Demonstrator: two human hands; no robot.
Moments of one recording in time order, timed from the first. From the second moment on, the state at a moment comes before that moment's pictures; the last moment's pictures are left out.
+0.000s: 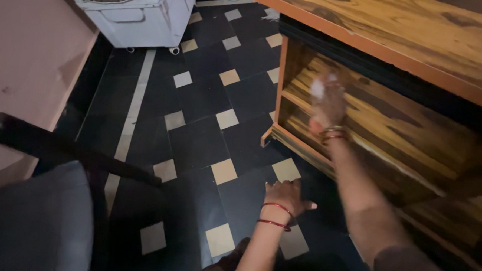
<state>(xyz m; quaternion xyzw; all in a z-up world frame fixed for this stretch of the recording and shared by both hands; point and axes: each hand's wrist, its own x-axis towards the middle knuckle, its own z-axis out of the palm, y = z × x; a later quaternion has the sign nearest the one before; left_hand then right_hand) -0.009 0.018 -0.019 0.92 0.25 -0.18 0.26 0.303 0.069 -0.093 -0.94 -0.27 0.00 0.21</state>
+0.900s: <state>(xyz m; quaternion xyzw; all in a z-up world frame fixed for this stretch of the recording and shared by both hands) 0.034 0.069 -0.042 0.91 0.21 -0.22 0.27 0.378 -0.085 -0.082 -0.95 -0.21 -0.13 0.21</state>
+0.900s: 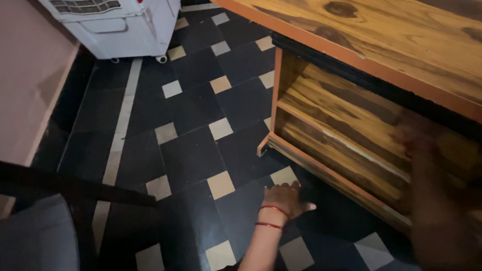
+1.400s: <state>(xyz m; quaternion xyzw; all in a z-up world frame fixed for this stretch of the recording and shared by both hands) 0.042 0.060 -0.035 0.92 0.19 -0.22 0.26 0.225 -0.043 -0.054 -0.91 -0.24 -0.22 0.26</state>
